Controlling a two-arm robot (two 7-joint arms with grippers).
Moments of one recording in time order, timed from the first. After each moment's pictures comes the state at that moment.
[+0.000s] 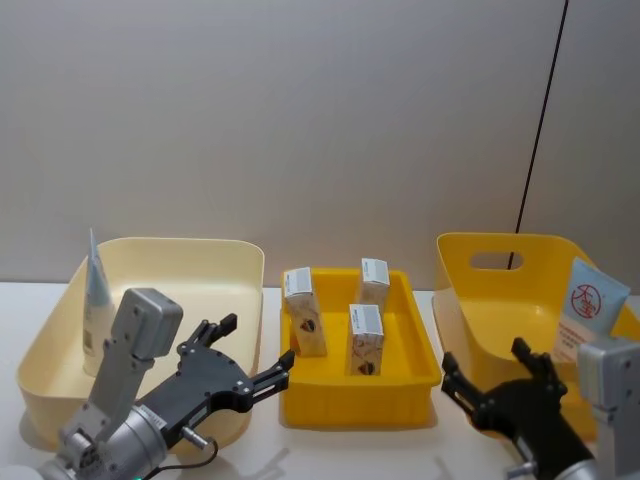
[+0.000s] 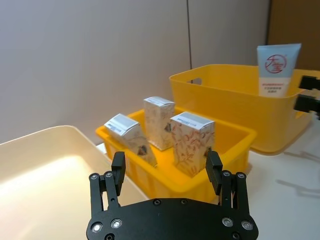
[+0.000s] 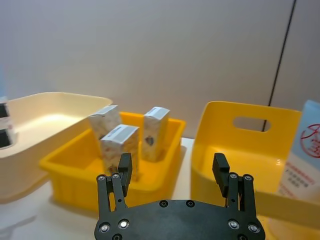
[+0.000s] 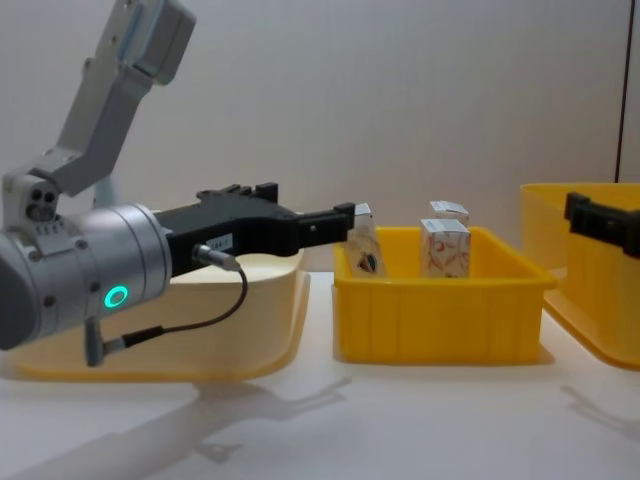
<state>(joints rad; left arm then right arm) -0.38 0.33 0.45 -1.45 -0.37 -0.01 -0.32 0.04 0.30 -0.20 -1.72 0.23 0.05 0.03</state>
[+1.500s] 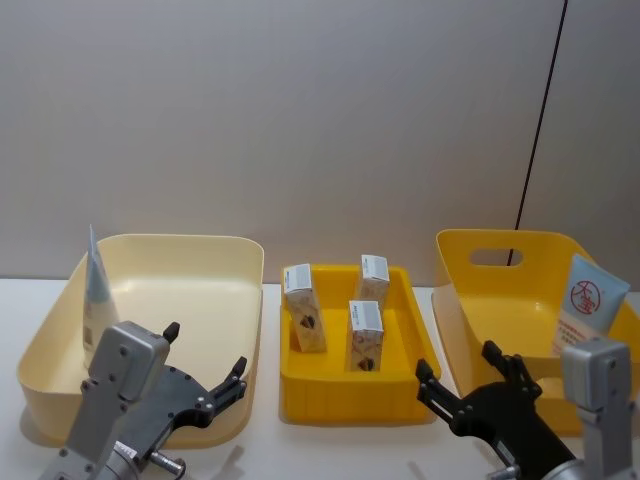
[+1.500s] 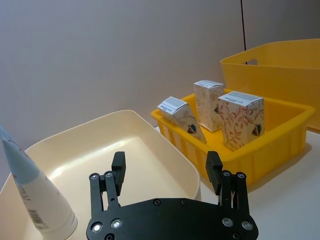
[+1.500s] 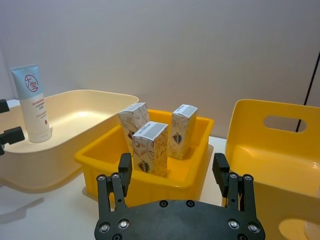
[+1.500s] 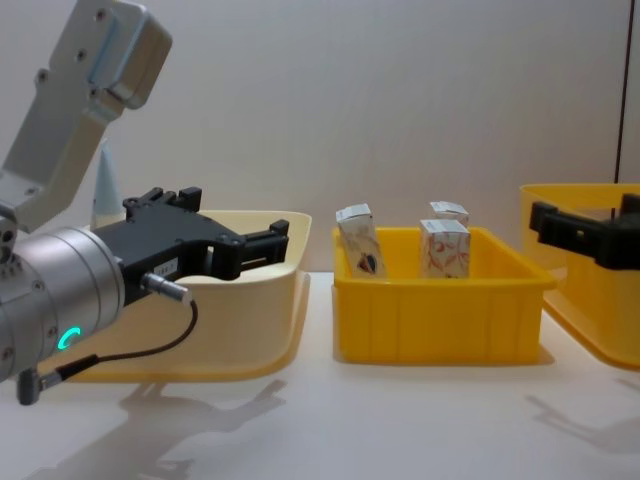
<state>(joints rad) -0.24 0.38 0.45 -1.63 -0.20 0.01 -0.01 0.03 0.33 -0.23 -1.73 0.29 0.05 0.10</state>
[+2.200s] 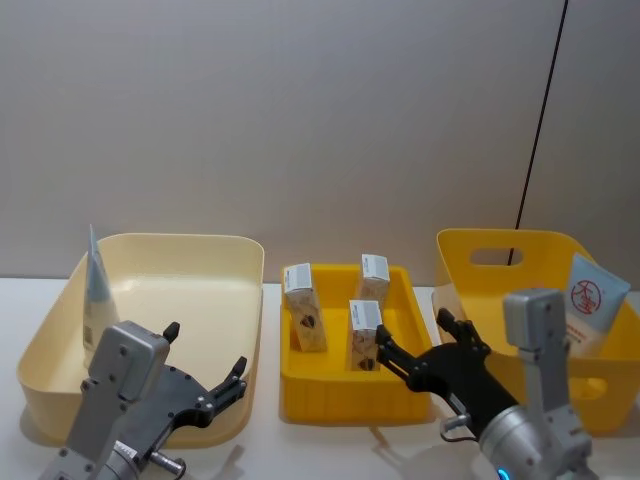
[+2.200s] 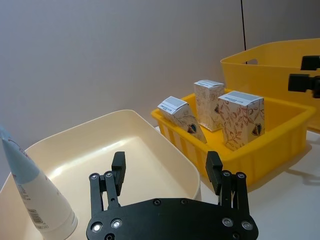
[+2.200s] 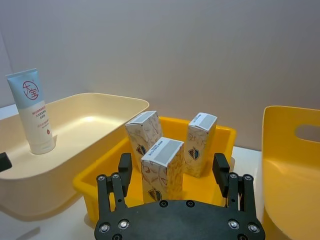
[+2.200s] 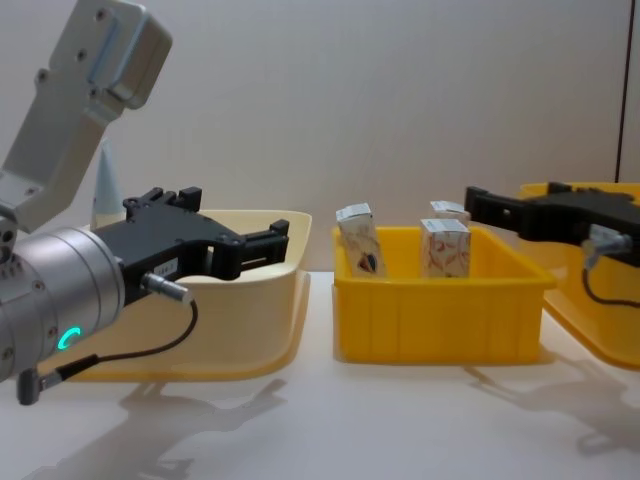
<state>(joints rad) -0.24 0.38 0.45 -1.63 -0.20 0.01 -0.01 0.23 0.25 -0.27 -1.55 0.29 0.09 0.16</state>
